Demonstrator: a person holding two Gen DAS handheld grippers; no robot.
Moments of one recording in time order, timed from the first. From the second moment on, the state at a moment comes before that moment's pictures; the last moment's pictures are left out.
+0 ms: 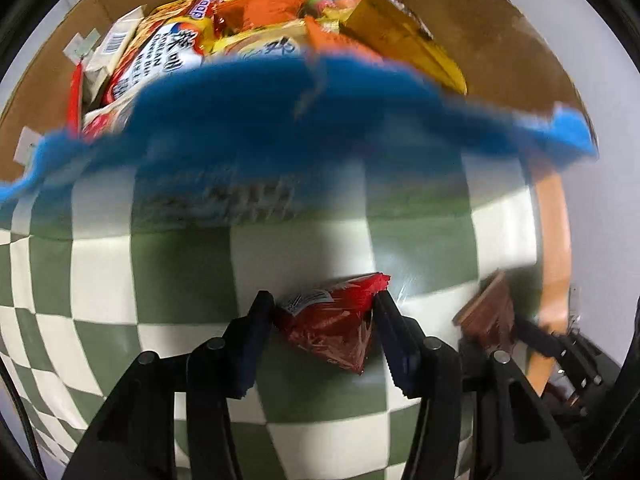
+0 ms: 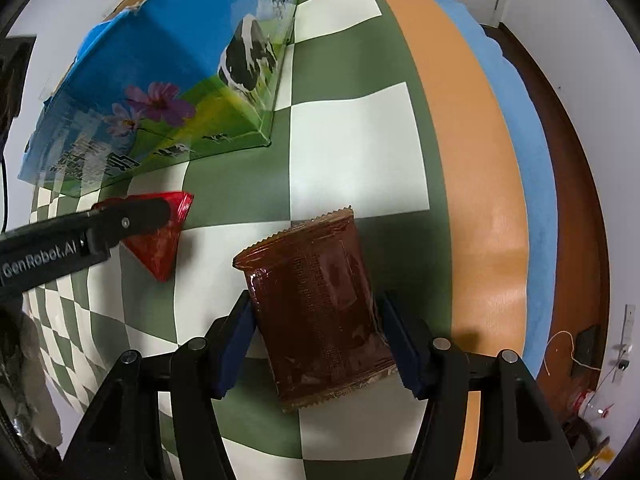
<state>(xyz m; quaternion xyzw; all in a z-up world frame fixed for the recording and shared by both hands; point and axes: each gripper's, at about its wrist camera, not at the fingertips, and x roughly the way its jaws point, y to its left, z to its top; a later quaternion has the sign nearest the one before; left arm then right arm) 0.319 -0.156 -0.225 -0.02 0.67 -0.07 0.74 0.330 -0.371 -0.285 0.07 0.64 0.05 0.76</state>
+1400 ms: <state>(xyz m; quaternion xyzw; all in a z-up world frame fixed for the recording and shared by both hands) 0.167 -0.094 -0.233 -0.06 0.69 -0.05 0.72 0.194 -0.290 -0.304 0.09 0.65 0.02 0.75</state>
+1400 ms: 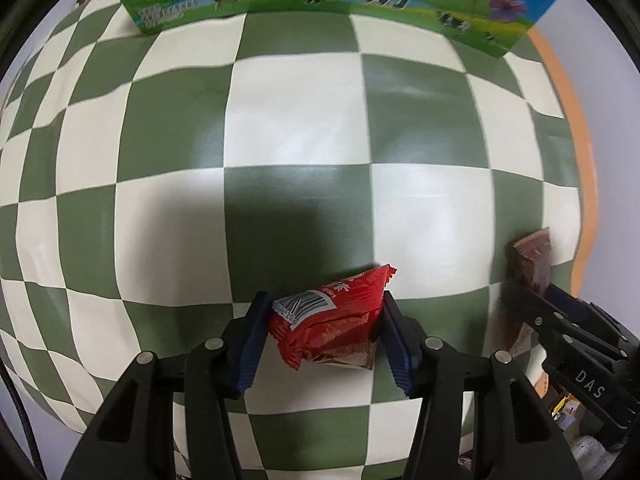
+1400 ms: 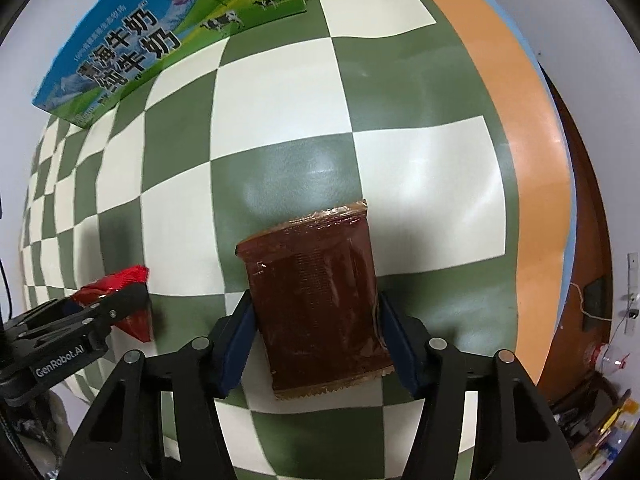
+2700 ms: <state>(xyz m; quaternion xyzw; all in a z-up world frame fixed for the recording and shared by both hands) 0.508 -0.054 -0.113 -0.04 0.65 -0.05 0.76 0.513 -0.272 -0.107 0.12 0.56 0.08 0.82</state>
